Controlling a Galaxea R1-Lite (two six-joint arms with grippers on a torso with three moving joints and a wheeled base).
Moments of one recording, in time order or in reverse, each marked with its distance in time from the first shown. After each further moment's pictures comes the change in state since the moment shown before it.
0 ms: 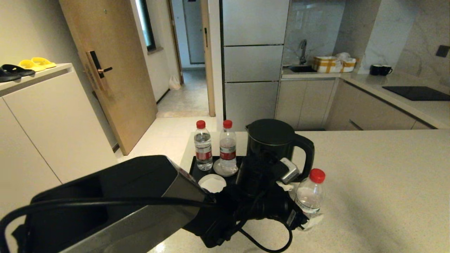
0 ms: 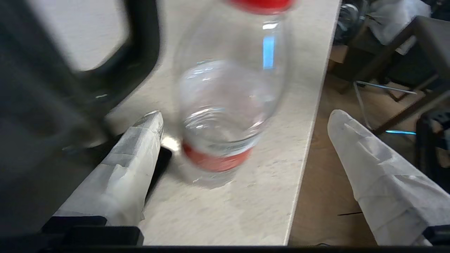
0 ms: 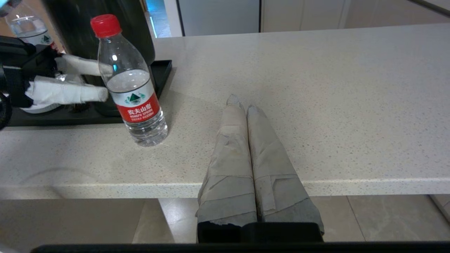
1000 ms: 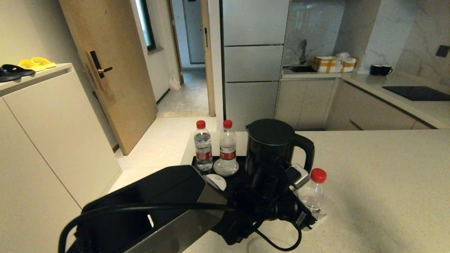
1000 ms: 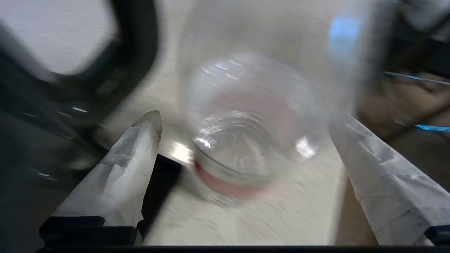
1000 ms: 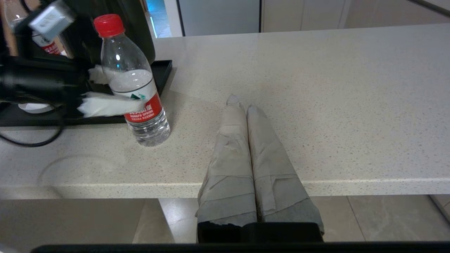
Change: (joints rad) left arm -0.028 0.142 -0.198 0.086 0.097 0.045; right arm 0.000 0.000 0.000 0.000 0.000 0.000
